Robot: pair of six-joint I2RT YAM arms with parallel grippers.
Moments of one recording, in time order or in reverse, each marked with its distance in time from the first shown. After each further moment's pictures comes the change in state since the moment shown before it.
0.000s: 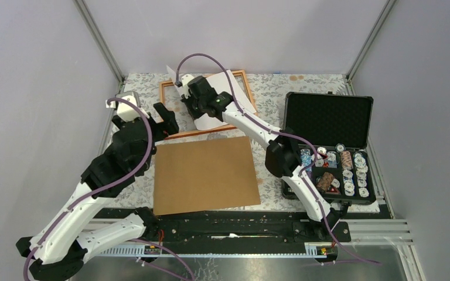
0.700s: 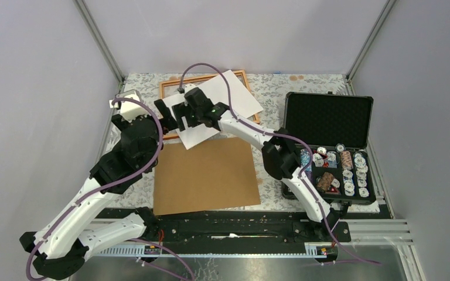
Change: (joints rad) left arm 0.000 0.026 -0.023 0.121 -0.183 0.102; right arm 0.046 -0.004 -0.161 0.156 0.123 0.271
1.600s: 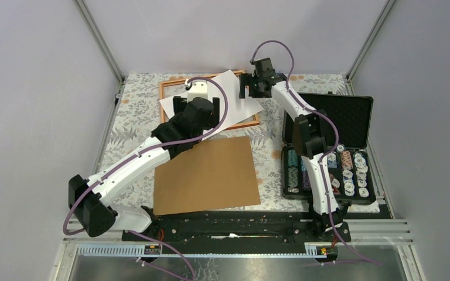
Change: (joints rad) left arm 0.000 0.480 0.090 0.066 0.257 0.070; right arm -0.515 -0.019 -0.033 -0.127 -0.175 -0.034
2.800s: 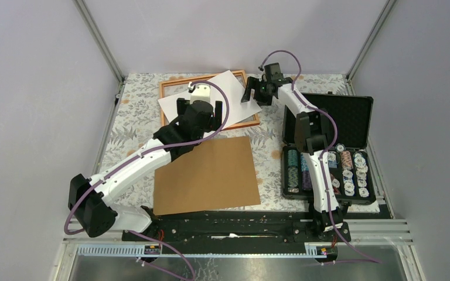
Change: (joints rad) left arm 0.006 0.004 -0.066 0.100 0.076 0.039; right arm -0.087 0.128 0.037 -0.011 -0.231 0.130
